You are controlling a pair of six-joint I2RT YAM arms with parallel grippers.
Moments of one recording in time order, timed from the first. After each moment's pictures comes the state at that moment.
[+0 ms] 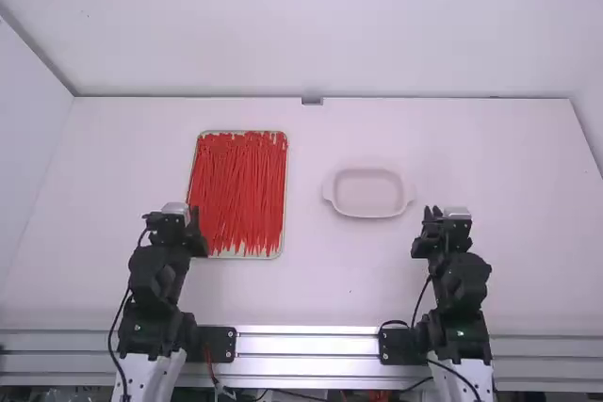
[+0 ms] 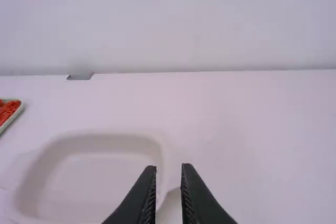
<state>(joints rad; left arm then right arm) 0.00 0.18 0.15 -0.20 0.01 -0.02 0.01 0.17 0.10 -0.13 -0.03 0.00</state>
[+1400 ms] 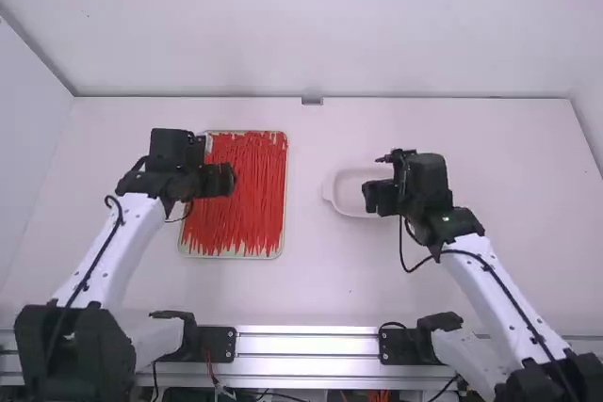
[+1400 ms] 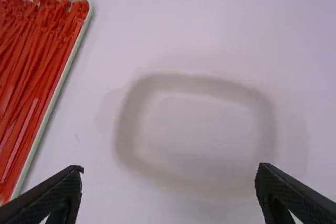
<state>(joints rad) 0.01 1.29 0.96 -0.66 0.22 -0.16 0.26 1.13 0.74 -0.42 -0.13 0.12</state>
